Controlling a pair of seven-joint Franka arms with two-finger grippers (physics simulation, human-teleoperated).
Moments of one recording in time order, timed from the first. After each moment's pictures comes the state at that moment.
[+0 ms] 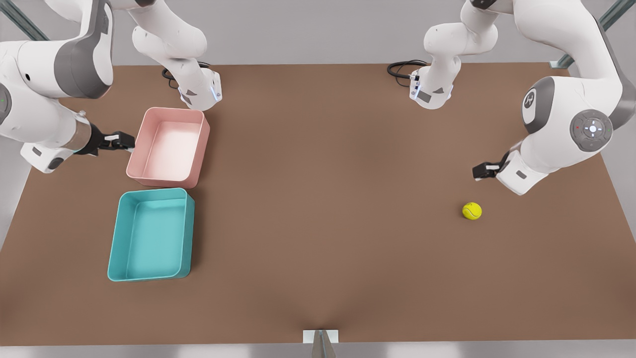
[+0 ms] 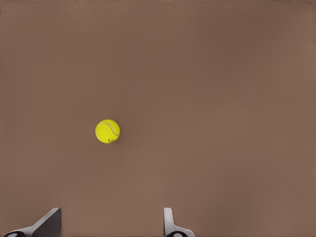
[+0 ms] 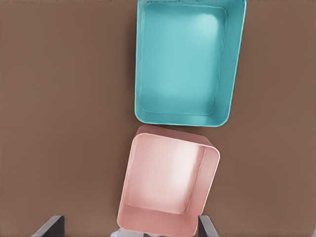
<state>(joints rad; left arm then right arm) 0.06 0.19 -0.17 -1.46 0.05 1.50 -0.14 -0.08 0.13 0.13 -1.36 -0.05 1.24 -0.08</state>
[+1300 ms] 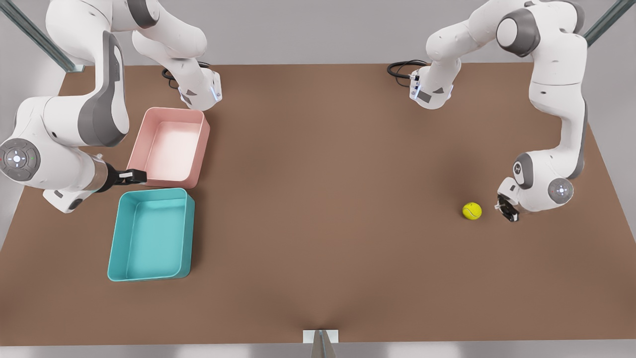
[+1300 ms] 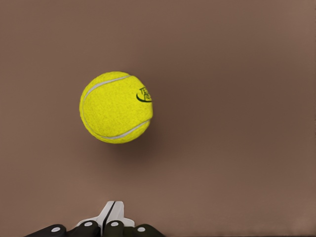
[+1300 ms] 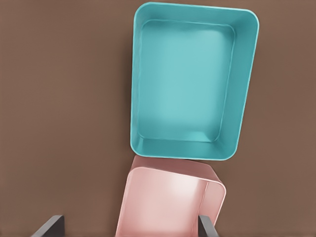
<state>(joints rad) 0.39 0.48 -0.14 -2.00 0.22 2.32 1.57 -0.03 0.30 0.09 -1.31 -0.06 1.35 -0.08</state>
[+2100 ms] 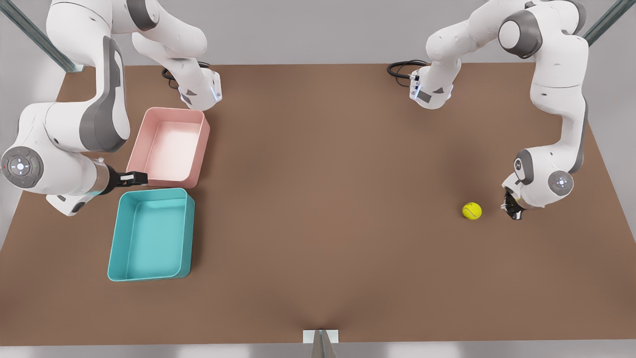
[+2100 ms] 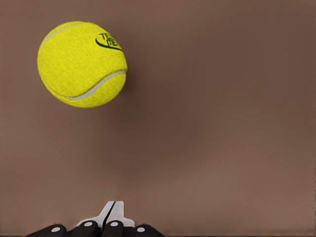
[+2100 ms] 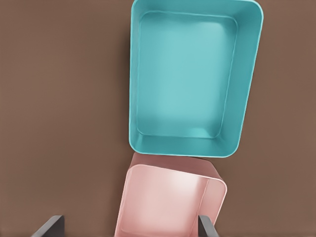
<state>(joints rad) 0.39 0.49 -0.07 -2.05 0.25 2.46 1.76 -0.04 0.32 0.09 -1.31 -0.06 1.34 -0.08</state>
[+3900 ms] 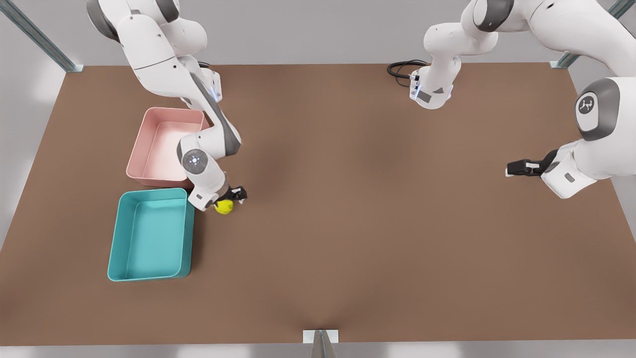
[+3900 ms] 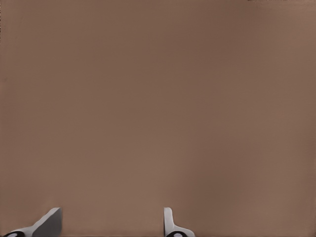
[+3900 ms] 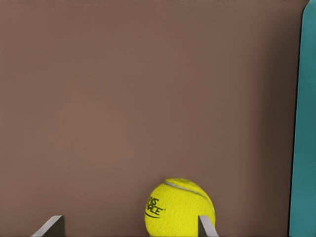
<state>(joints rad) 0.02 0.33 0.03 -1.17 -0.05 1.25 0.09 0.27 0.32 0.08 -2.18 -0.03 2.56 0.22</state>
